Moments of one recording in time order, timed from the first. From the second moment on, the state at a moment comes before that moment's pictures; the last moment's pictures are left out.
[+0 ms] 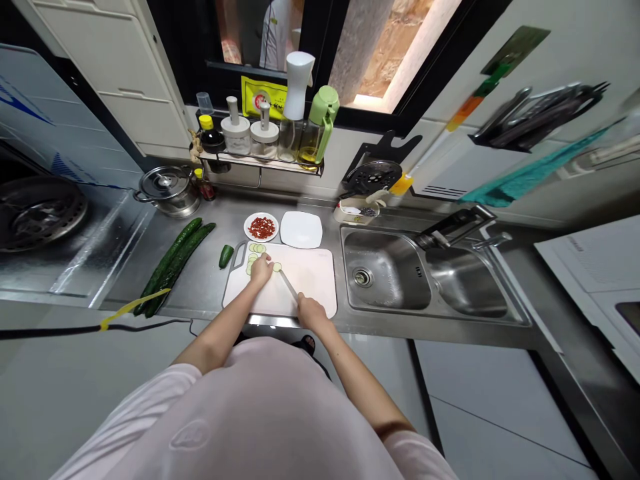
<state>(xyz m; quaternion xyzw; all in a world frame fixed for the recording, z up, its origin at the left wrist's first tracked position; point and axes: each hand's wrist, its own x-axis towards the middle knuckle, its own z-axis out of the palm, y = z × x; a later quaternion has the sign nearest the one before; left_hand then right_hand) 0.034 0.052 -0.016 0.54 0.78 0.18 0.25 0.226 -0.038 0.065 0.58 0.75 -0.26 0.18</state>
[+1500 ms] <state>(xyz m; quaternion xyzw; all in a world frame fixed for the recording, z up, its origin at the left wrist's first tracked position) 0.045 0.031 -0.016 0.60 0.75 0.20 0.20 0.244 -0.050 0.051 0.62 0.74 -0.24 0.11</state>
